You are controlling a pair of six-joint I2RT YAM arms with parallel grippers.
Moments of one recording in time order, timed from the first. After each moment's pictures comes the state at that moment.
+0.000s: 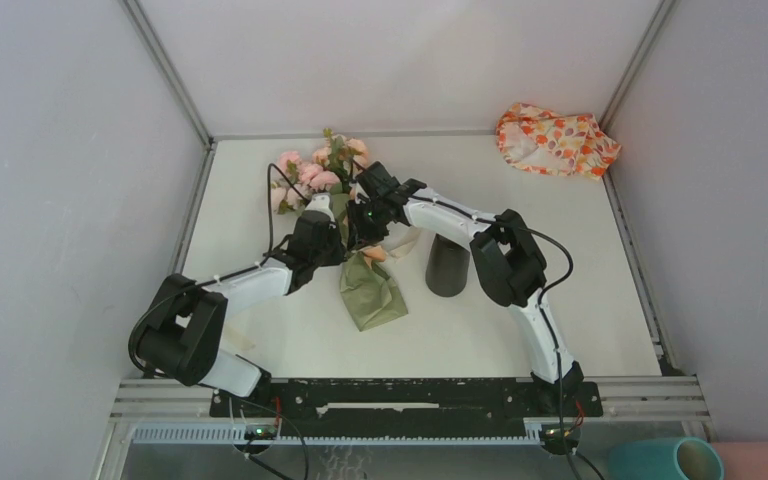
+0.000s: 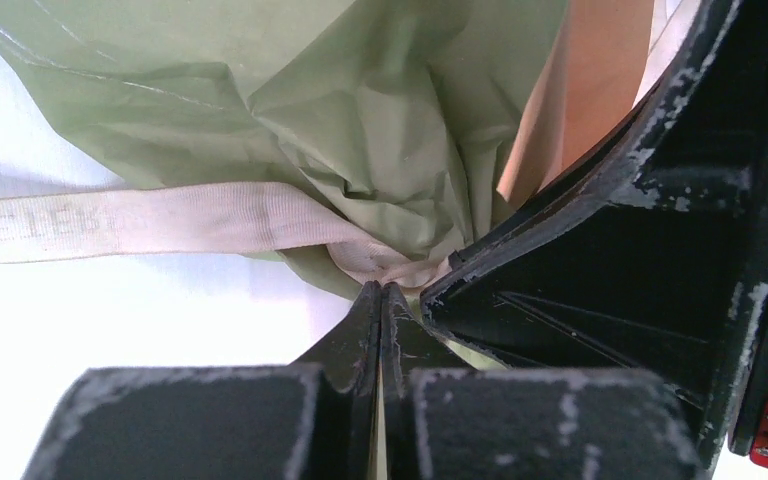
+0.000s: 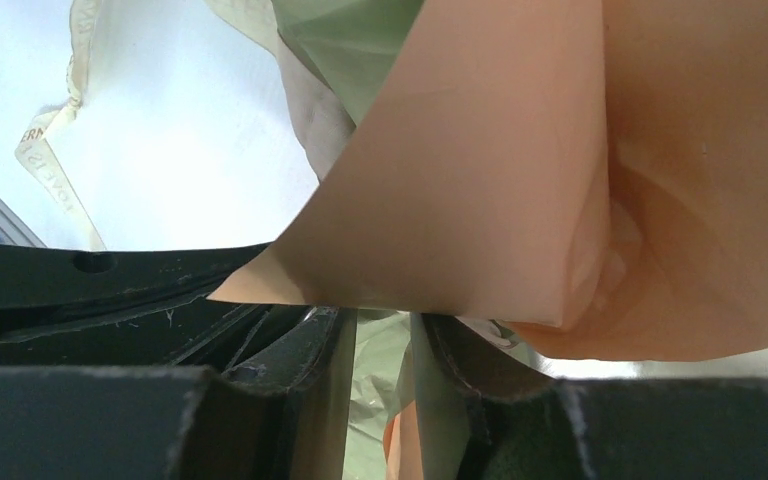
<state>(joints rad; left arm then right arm) -0.47 1.46 0.69 0.10 -0.12 -0.46 0.74 2.23 1.84 -0.58 -0.34 0.46</state>
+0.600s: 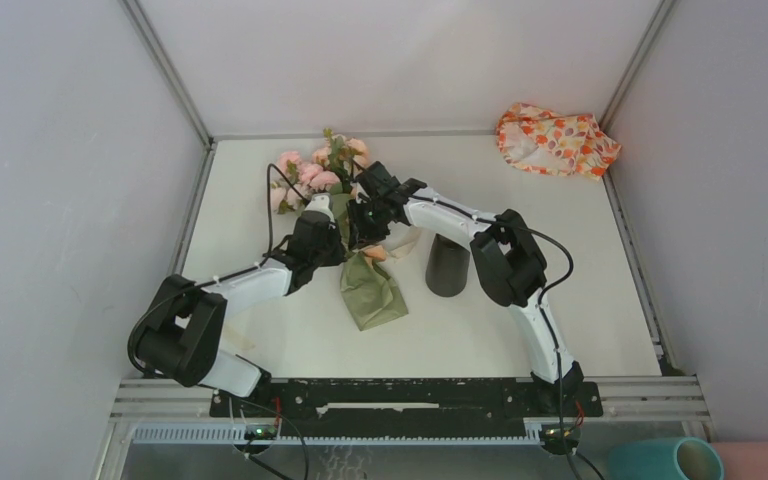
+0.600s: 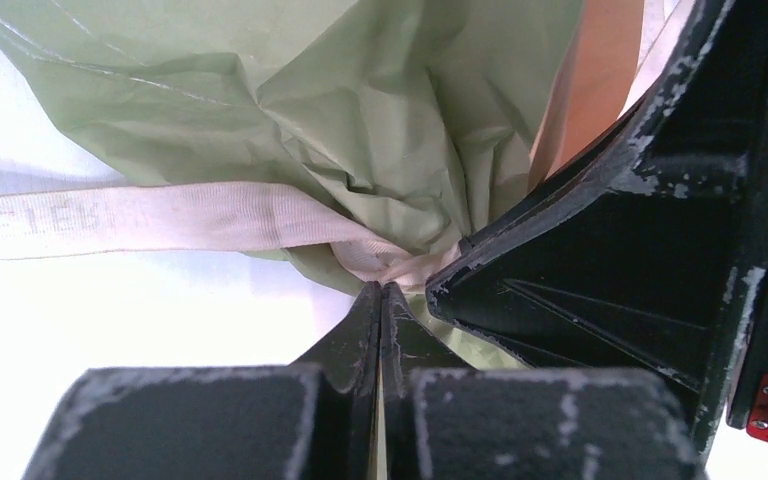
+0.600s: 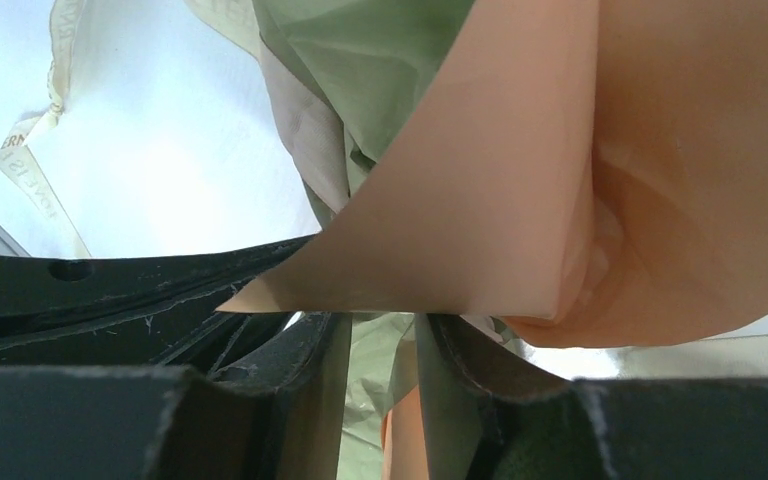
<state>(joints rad) -0.47 1.46 0.68 0.10 -0.12 -0.46 0.73 2.24 1.84 -0.59 -0.31 0.45</state>
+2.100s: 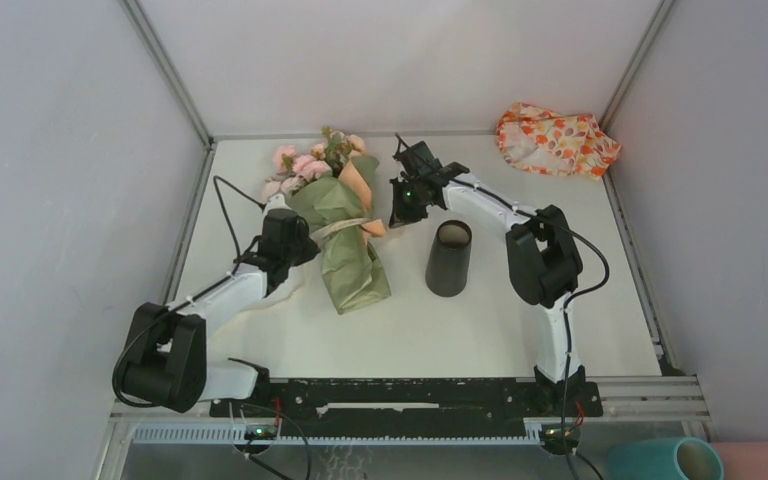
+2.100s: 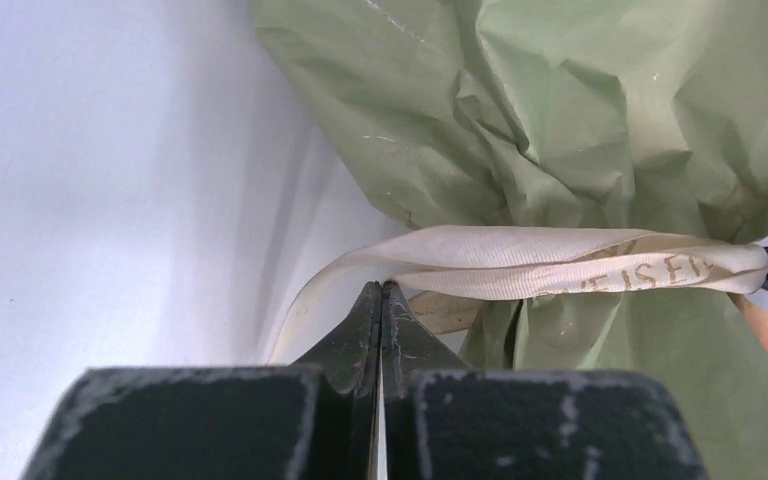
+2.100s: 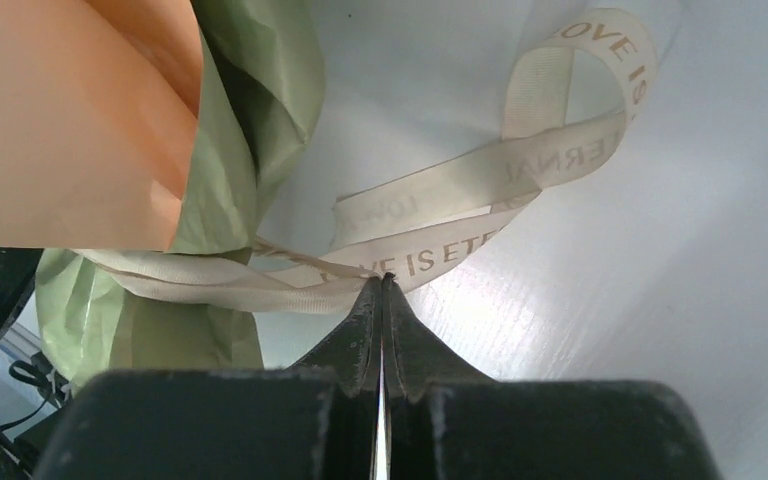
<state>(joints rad) -0.30 1.32 0.64 0.00 -0.15 -0.62 0.57 2.07 1.70 -0.62 -0.22 0.45</state>
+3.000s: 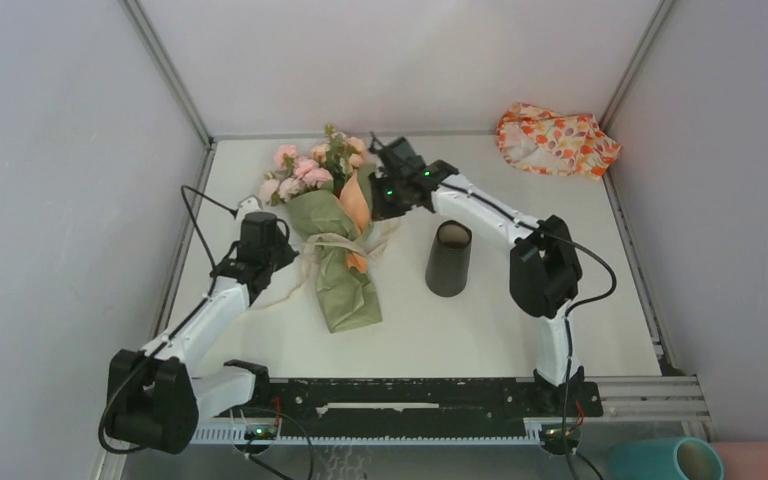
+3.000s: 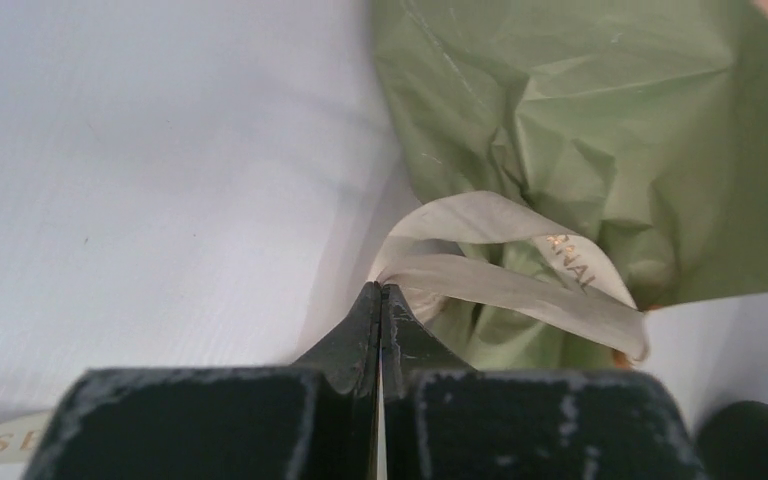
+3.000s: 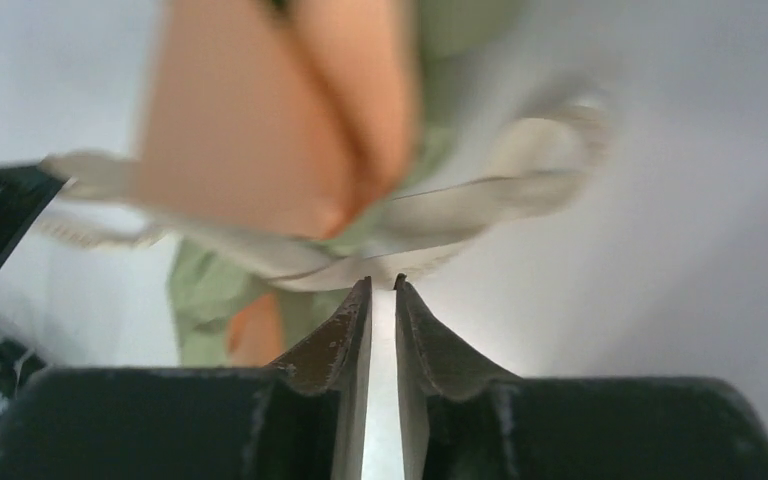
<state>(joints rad) -0.22 1.15 0.64 -0.20 -0.24 -0.63 0.63 2.02 1.77 -0.65 -0.13 0.37</state>
